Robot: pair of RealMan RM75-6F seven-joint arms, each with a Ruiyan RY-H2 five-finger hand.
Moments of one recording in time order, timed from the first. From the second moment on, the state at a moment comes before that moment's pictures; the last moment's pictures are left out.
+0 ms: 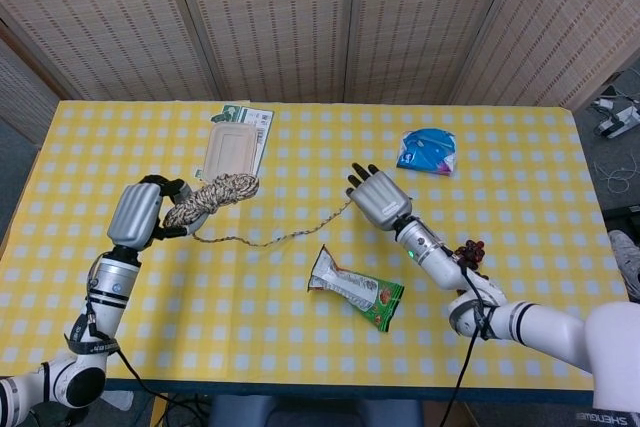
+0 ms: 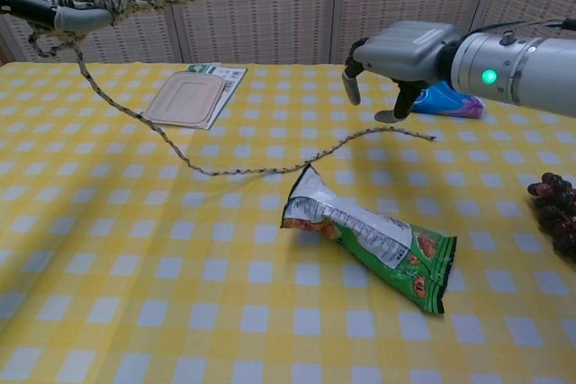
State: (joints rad) left arm -0.59 -1.28 -0.30 -1.75 1.16 1.19 0.08; right arm 0.93 -1.53 0.21 -1.25 -1.21 0.74 -0.53
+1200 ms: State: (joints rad) left arm -0.56 -1.27 -0.28 -1.75 1.15 1.20 0.08; right arm 1.10 -1.88 0.20 -0.72 -1.19 0.57 -0.36
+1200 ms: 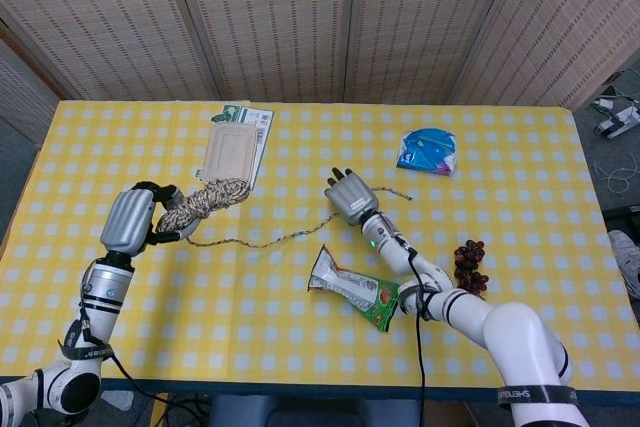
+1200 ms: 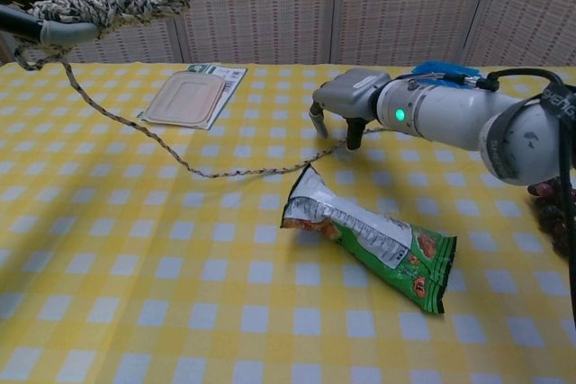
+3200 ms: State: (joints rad) left arm -0.55 -1.28 -0.27 -1.73 1.15 1.20 0.06; right arm 1.13 -1.99 0.22 -0.50 -1.19 0.49 -0.33
